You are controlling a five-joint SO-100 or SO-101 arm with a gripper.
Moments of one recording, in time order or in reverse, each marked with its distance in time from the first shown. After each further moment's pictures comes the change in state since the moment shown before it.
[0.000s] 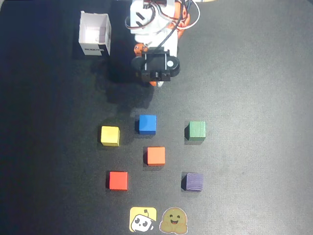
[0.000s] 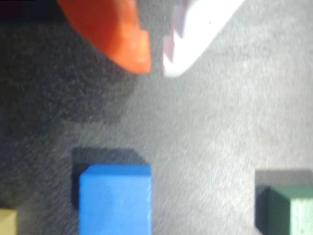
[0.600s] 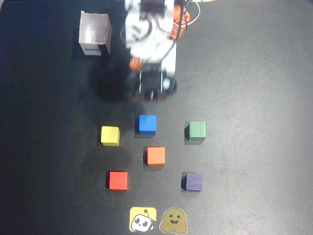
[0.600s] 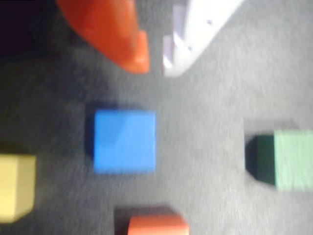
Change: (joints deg) arm -0.6 -38.1 -30.8 -1.5 1.3
